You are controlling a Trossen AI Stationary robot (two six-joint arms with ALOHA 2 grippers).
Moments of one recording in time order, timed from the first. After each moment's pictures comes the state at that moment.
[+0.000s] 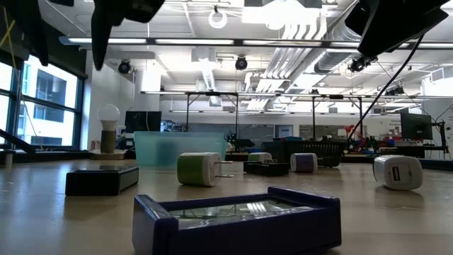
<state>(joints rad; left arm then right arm) -0.52 1.65 1.37 -1.02 -0.13 0.32 0.69 1.71 1.13 -0.29 0.31 0.65</state>
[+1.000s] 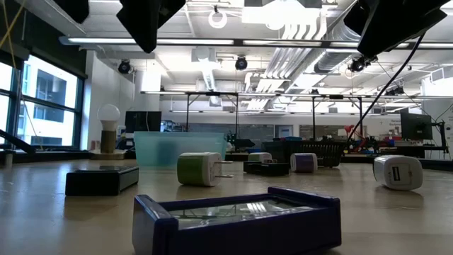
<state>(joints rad) -0.50 1.65 1.33 -0.68 -0.05 -0.02 0.69 1.71 1.13 -0.29 0.31 0.63</state>
